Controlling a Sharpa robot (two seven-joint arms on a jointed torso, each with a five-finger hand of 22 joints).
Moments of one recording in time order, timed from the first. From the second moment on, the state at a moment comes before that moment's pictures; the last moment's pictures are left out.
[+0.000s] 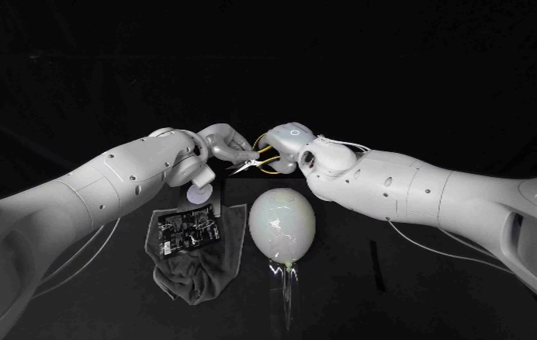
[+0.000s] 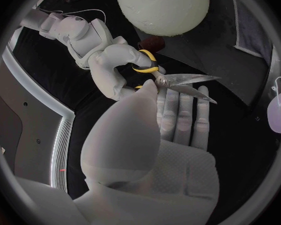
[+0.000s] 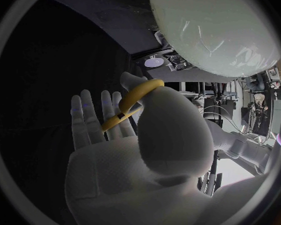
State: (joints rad) left arm 1.37 -0.36 -0.05 0.78 -0.69 0.11 0.05; left_hand 1.62 -0.05 0.23 0.33 0.05 0.99 0.15 0.34 0.49 1.35 0.10 0.07 0.07 1.13 0.06 0.22 0.47 0.16 0.64 0.26 0.66 0.31; right arm 1.37 -0.37 -0.19 1.01 -1.68 -0.42 -0.13; right_hand 1.27 -0.21 0.56 0.04 0.05 0.82 0.08 0.07 0.60 0.88 0.10 0.07 0.06 0.70 0.22 0.28 0.30 0.13 0.53 0.29 0.06 0.58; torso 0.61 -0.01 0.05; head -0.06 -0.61
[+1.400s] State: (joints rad) left arm 1.37 -0.35 -0.06 0.77 -0.70 0.11 -0.06; left_hand 1.56 -0.07 0.33 0.32 0.05 0.99 0.15 0.34 0.52 1.36 0.11 0.08 0.08 1.15 0.05 0.22 0.49 0.16 0.63 0.26 0.70 0.33; right arm 1.40 -0.33 -0.19 0.99 -1.74 -0.26 -0.08; right_hand 1.48 -0.25 0.15 0.27 0.06 0.84 -0.01 0.06 0.43 0.61 0.09 0.05 0.05 0.14 0.26 0.03 0.06 0.07 0.10 0.30 0.02 0.12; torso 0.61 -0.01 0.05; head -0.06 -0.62
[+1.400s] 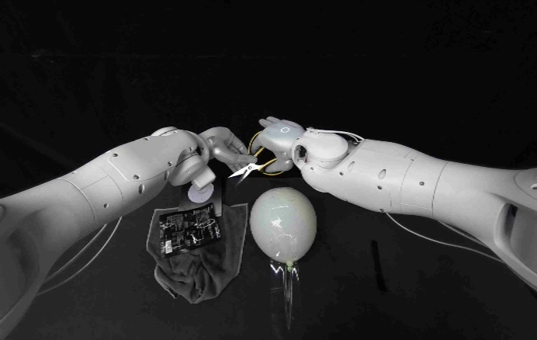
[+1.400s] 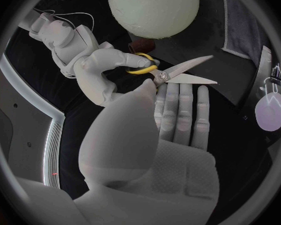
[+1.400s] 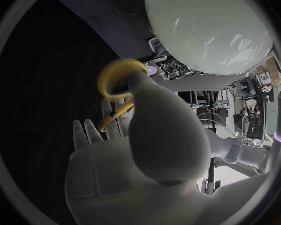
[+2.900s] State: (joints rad) left arm 1.36 -0.35 -0.06 0.76 -0.70 0.07 -0.16; left_hand 1.53 -0.06 0.54 0.14 0.05 0.97 0.15 0.35 0.53 1.39 0.08 0.08 0.09 1.16 0.05 0.22 0.50 0.17 0.62 0.26 0.73 0.35; right arm 1.41 -0.32 -0.19 0.99 -1.75 -0.32 -0.05; right_hand 1.53 -0.22 0.34 0.23 0.06 0.83 0.08 0.14 0.34 0.88 0.04 0.07 0.06 0.30 0.13 0.06 0.09 0.07 0.12 0.30 0.03 0.11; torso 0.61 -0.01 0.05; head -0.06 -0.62
